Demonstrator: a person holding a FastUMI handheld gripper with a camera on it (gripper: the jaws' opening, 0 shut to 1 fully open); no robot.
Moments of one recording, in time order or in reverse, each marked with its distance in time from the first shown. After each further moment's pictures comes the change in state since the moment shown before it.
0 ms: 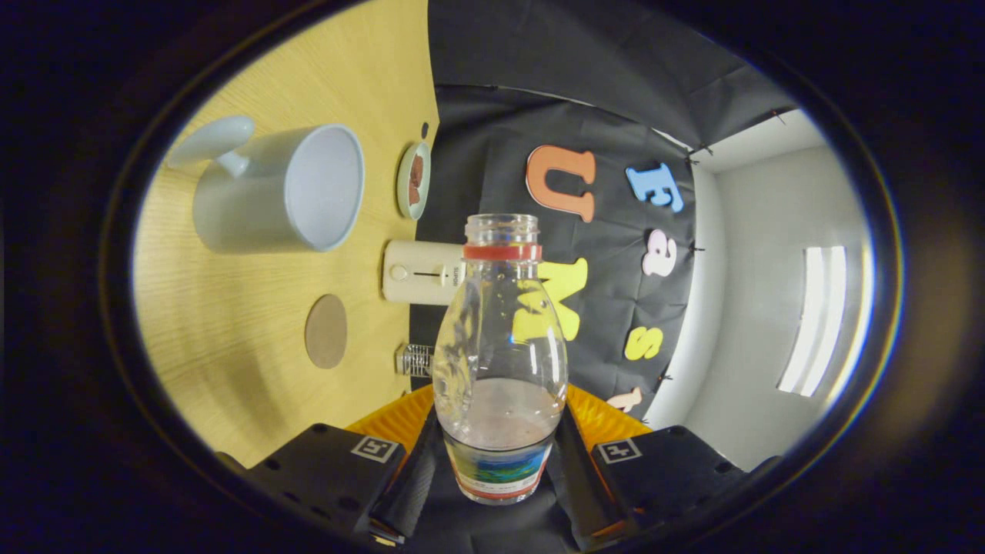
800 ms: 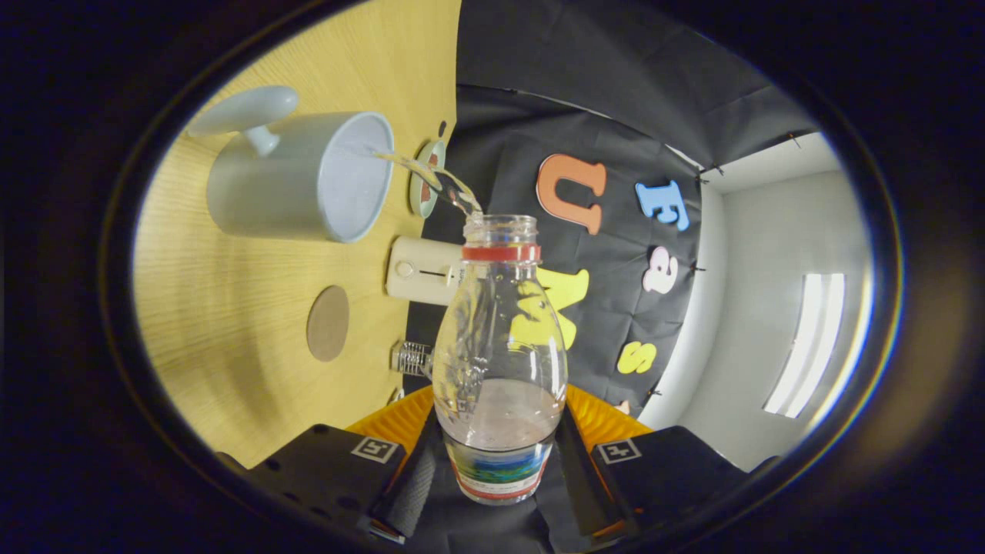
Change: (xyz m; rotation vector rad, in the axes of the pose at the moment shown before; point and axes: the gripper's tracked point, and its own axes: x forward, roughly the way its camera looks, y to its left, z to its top) arm -0.006 0.000 0.005 -0.083 -0.011 -0.005
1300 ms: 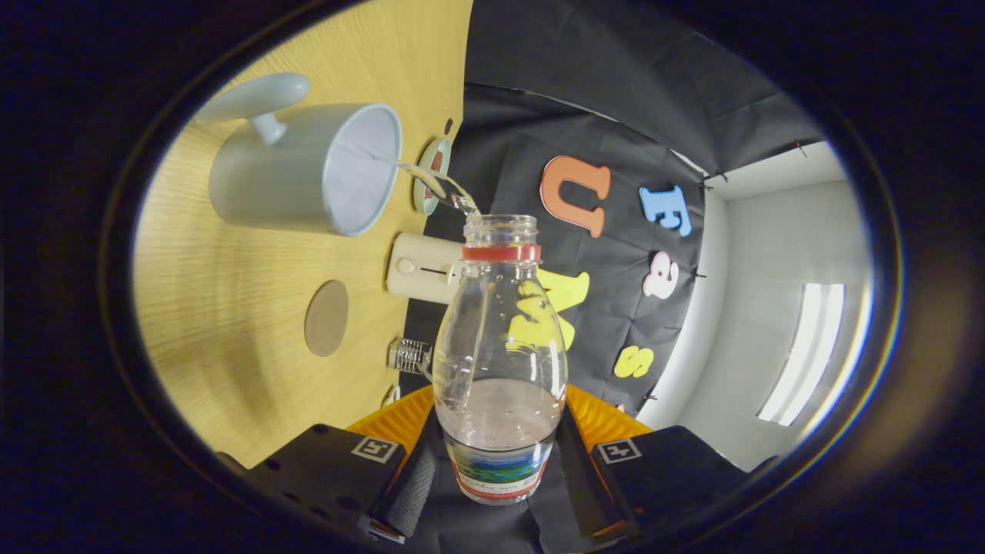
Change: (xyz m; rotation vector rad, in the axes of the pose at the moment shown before) arm -0.003 0.000 0.002 -0.039 -0.005 -0.002
